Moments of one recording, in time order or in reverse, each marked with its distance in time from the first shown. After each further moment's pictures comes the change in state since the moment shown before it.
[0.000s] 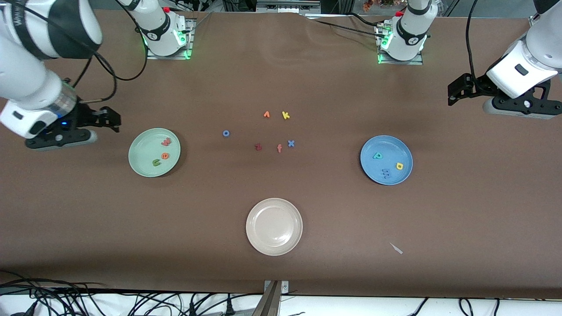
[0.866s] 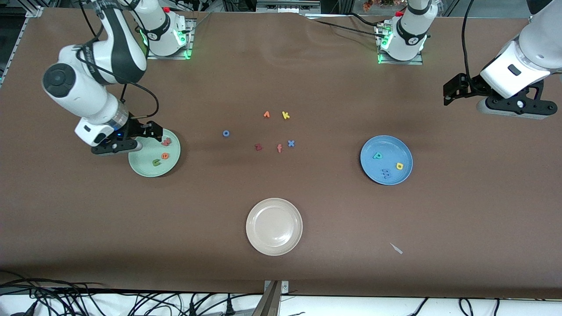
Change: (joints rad) left arm -0.012 0.000 -0.004 -0.003 0.000 0.002 -0.009; right arm -0.008 0.004 0.092 -0.348 0.091 0.407 0.144
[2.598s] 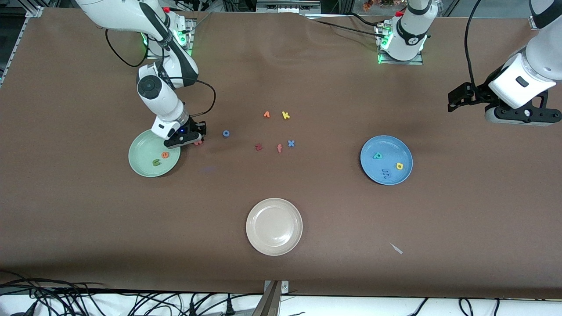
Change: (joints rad) left arm 0.005 0.001 0.044 -0.055 -0.023 0.047 -0.006; right arm 0.089 0.250 0.106 -0.383 -0.075 0.696 0.101
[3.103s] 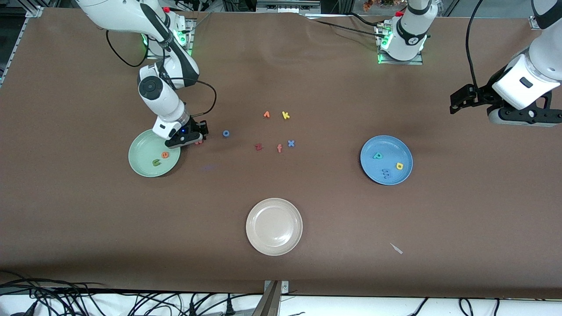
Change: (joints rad) left arm -0.001 0.000 0.007 -0.001 0.000 0.017 -0.007; right arm 0.000 0.007 0.001 0.002 0.000 0.001 0.000
